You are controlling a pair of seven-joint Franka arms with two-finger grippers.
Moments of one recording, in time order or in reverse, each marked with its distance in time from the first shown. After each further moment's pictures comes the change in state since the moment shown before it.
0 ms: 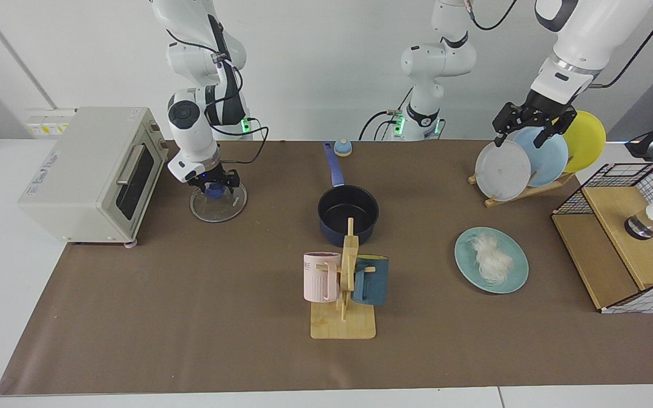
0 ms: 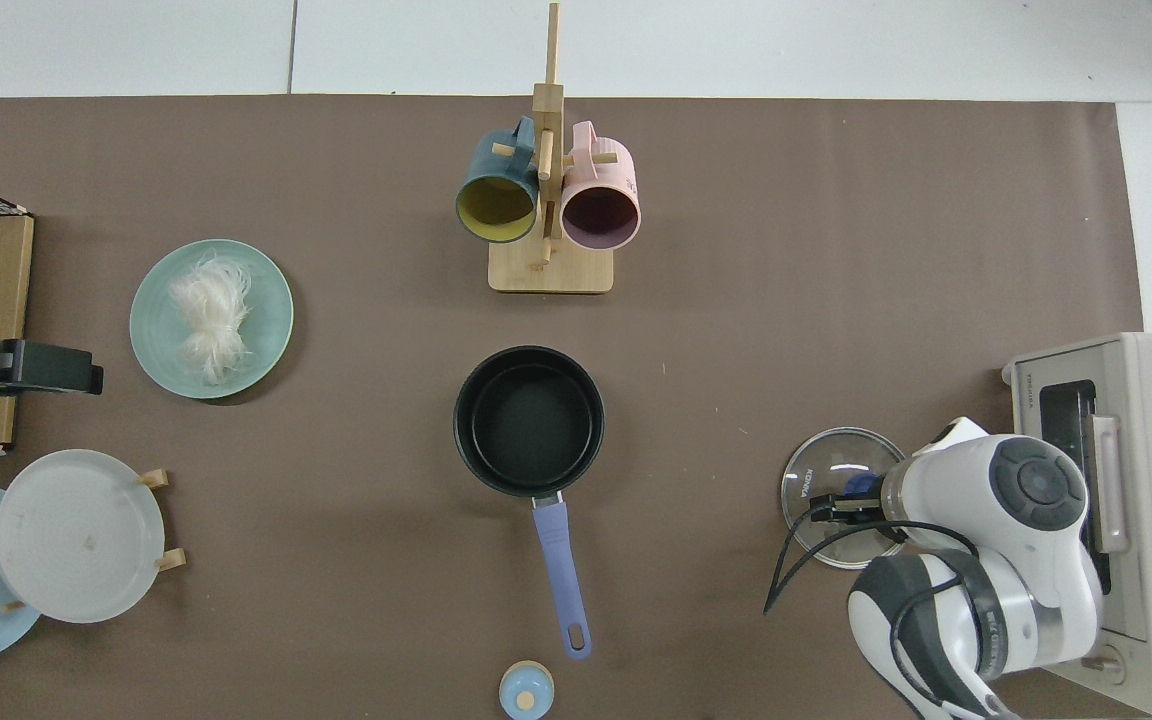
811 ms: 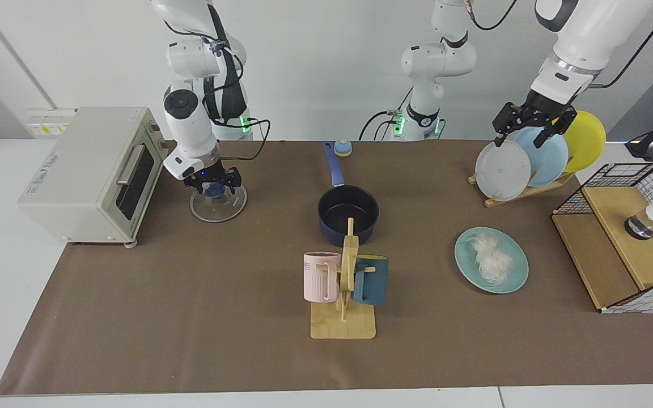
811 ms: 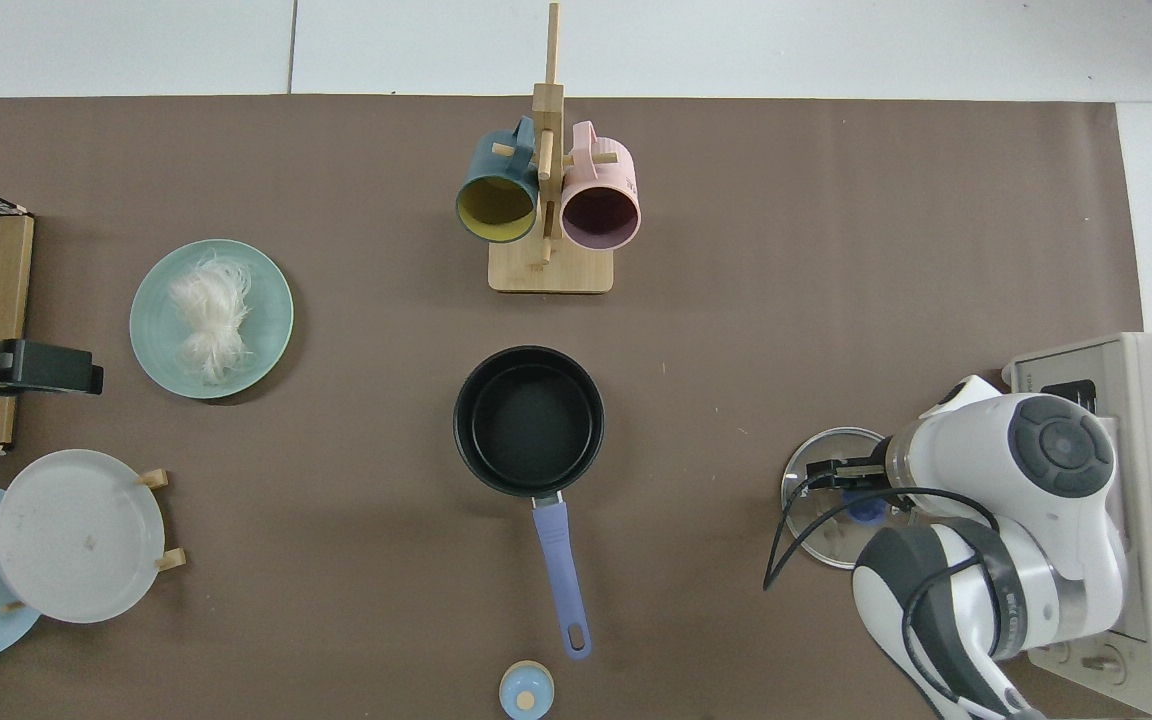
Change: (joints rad) left arm 0.000 0.000 0.000 0.000 0.000 0.000 0.000; right arm 0.010 0.001 0.011 0.132 0.000 -0.088 0.000
